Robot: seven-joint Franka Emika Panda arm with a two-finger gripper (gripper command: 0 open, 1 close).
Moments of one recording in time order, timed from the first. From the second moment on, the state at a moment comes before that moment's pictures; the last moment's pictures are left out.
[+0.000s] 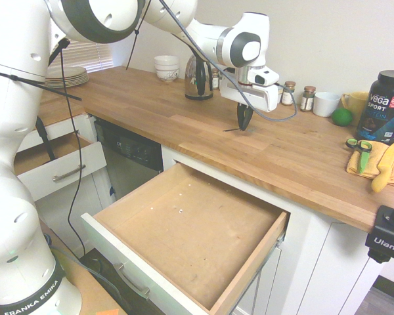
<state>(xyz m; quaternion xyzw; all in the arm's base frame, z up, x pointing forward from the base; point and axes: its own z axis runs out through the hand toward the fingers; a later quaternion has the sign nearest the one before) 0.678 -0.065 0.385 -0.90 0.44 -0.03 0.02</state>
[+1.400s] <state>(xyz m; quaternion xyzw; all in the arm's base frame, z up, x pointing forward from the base) 0.387 -0.062 0.348 -0.90 0.43 -0.04 0.04</state>
